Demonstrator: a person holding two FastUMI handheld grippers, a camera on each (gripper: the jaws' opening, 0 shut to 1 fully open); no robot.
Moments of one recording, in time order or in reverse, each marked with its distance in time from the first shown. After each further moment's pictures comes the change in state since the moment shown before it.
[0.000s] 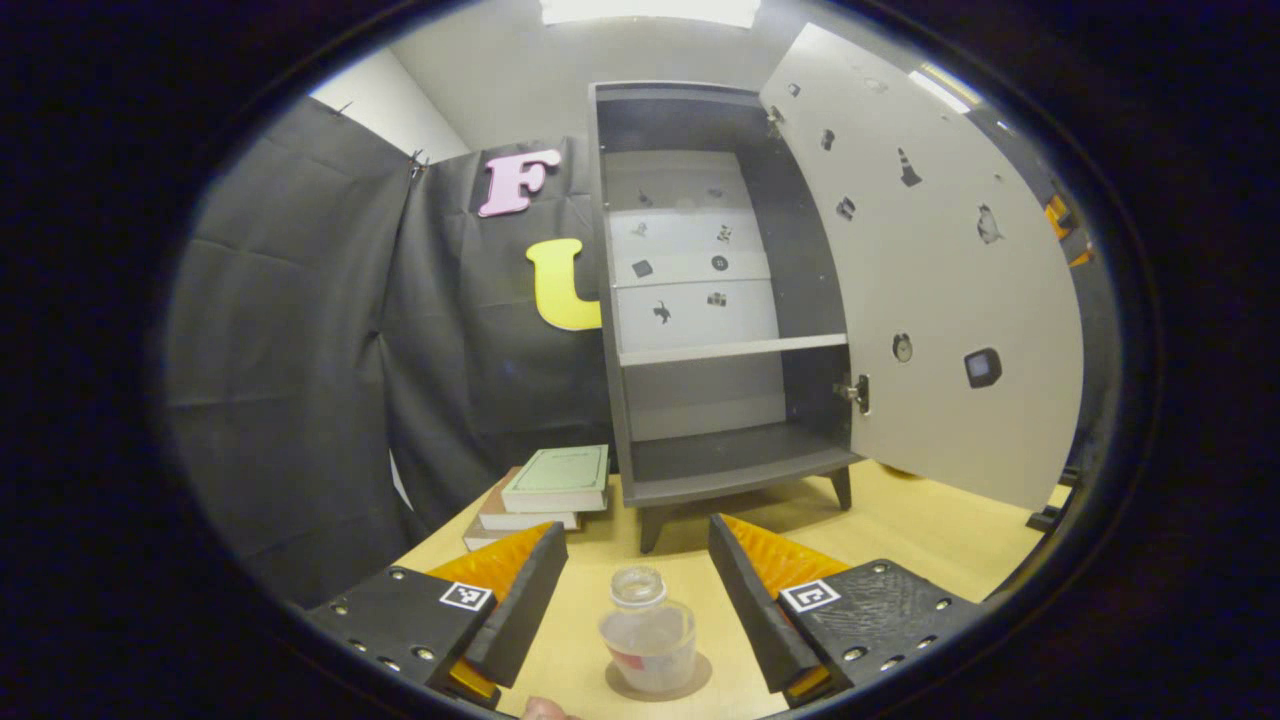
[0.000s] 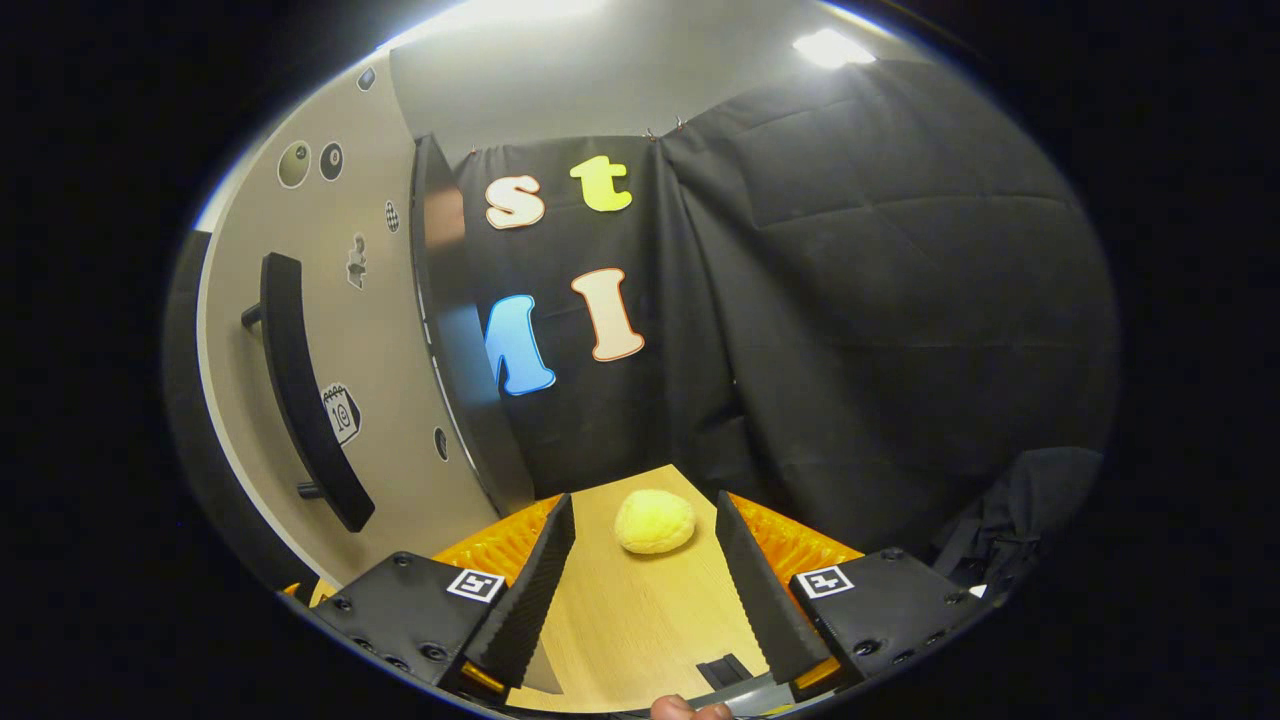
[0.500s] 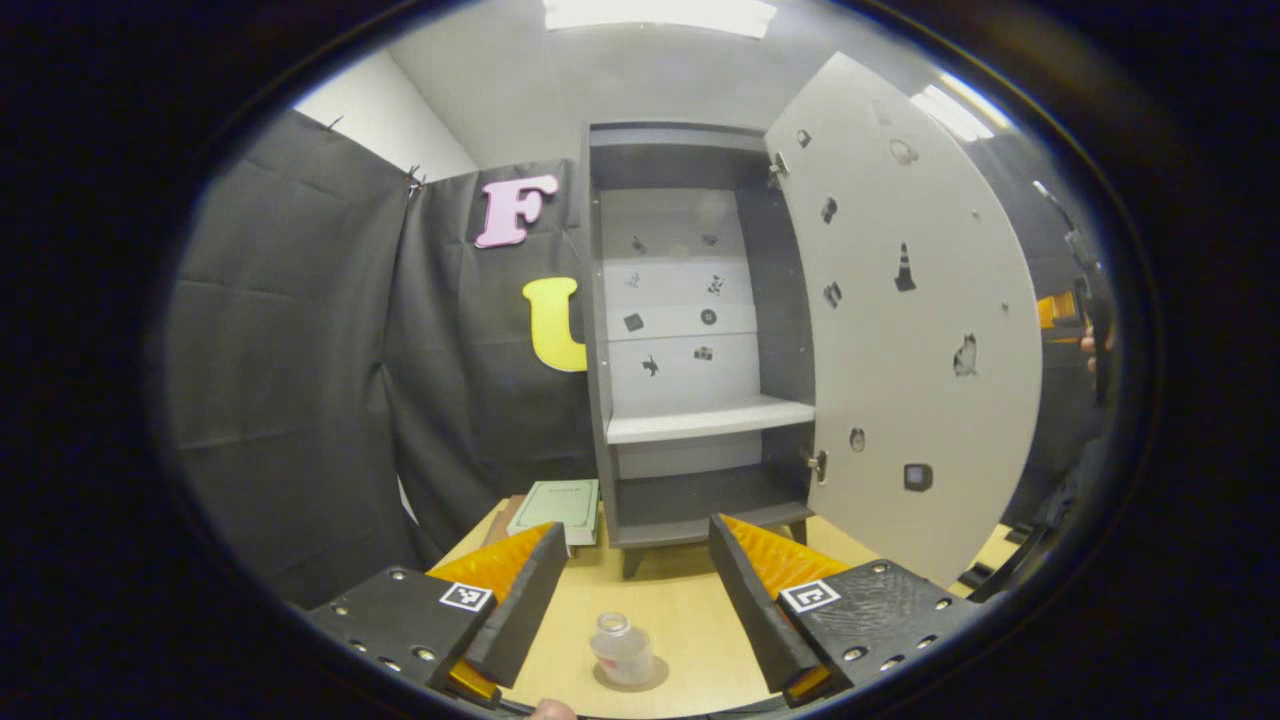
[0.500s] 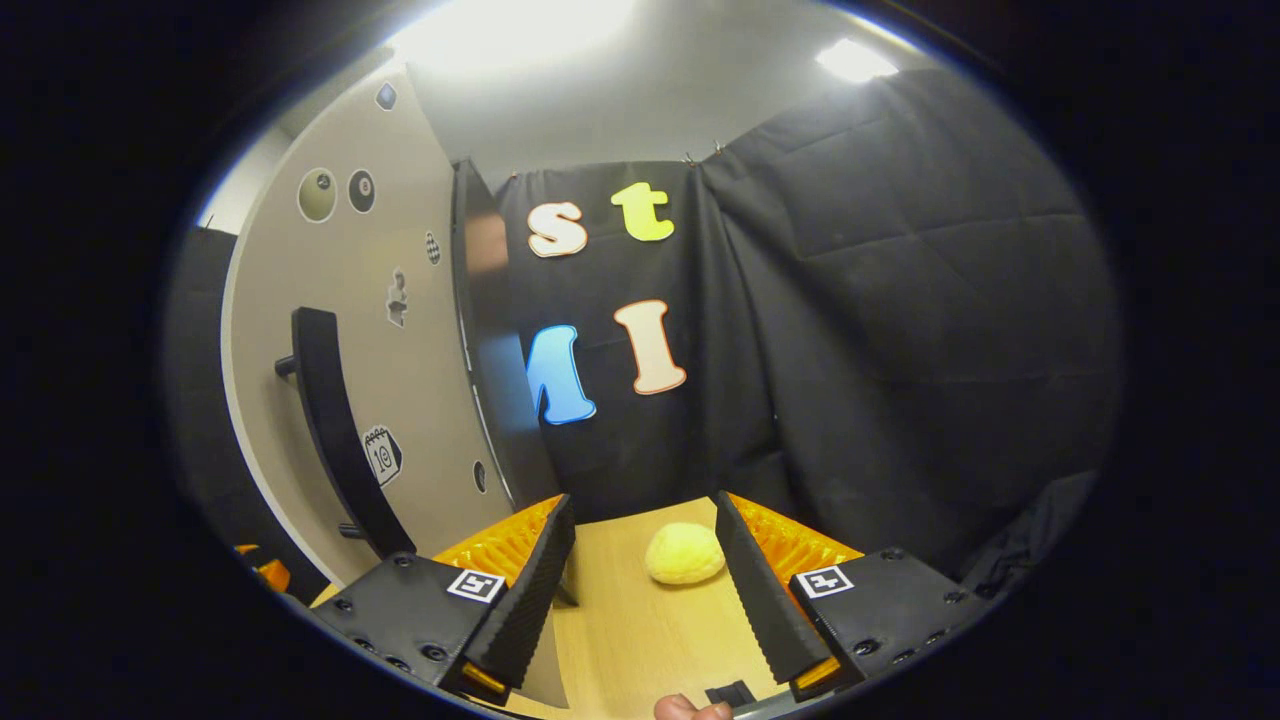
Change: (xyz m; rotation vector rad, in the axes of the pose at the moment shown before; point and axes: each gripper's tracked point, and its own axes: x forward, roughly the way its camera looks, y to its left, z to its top) left arm -0.059 -0.021 0.138 -0.050 0.002 -0.008; right arm 0.013 0.013 0.024 -0.101 -0.119 0.140
